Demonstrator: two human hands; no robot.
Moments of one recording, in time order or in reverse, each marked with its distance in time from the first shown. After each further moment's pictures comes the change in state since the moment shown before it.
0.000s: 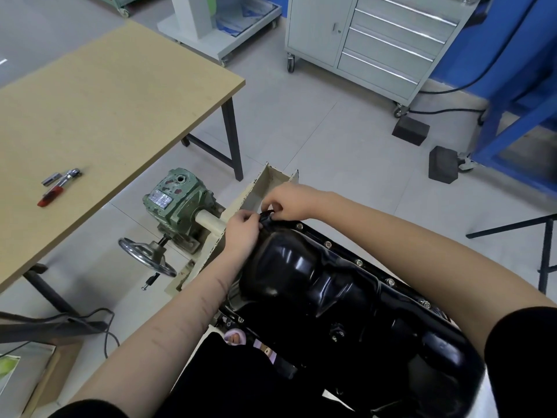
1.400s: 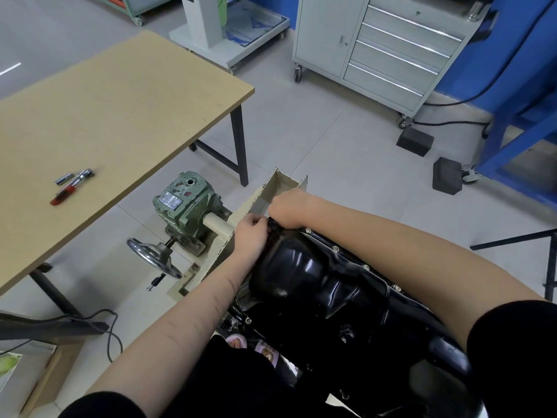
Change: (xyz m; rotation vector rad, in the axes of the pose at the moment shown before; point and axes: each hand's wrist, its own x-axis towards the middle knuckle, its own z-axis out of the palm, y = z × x) left_hand -0.003 -0.002 -0.004 0.020 0.029 0.014; right_hand 0.016 -0.031 0.004 -0.633 -0.120 -0.003
